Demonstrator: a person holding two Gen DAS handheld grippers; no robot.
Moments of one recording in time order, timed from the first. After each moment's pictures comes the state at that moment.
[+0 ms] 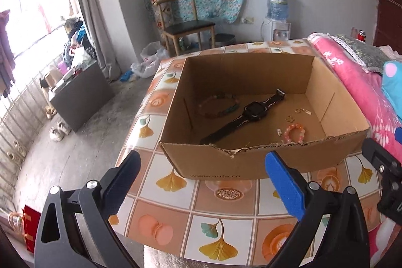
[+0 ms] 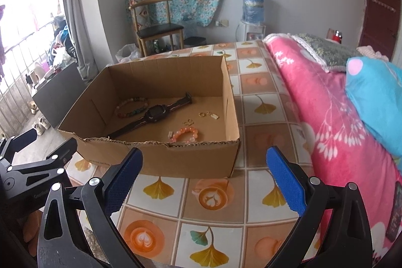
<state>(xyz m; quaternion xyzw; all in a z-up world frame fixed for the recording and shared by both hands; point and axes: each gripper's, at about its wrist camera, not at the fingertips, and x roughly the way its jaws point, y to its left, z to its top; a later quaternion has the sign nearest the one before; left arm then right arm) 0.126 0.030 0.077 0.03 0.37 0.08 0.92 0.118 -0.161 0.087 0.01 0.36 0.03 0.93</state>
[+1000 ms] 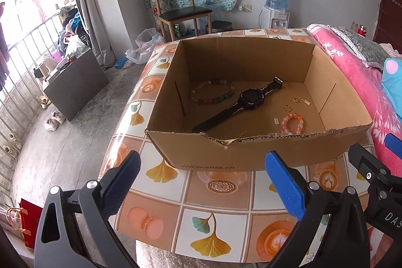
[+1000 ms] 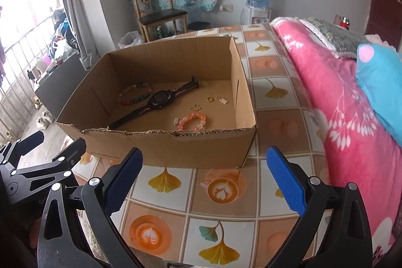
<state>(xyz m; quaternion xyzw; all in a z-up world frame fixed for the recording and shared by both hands) 0.138 0.029 0.064 0.02 0.41 0.07 0.91 0.133 -0.153 0.072 0.02 0.40 0.05 0.92</state>
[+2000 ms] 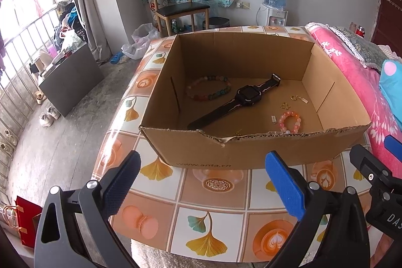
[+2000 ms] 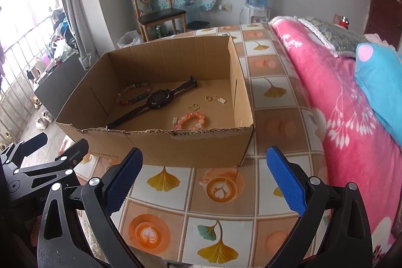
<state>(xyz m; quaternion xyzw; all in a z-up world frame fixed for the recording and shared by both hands) 0.141 0.029 0.059 0.01 0.42 0.06 0.91 0.129 -0.153 0.074 0.02 0.40 0.04 0.92</state>
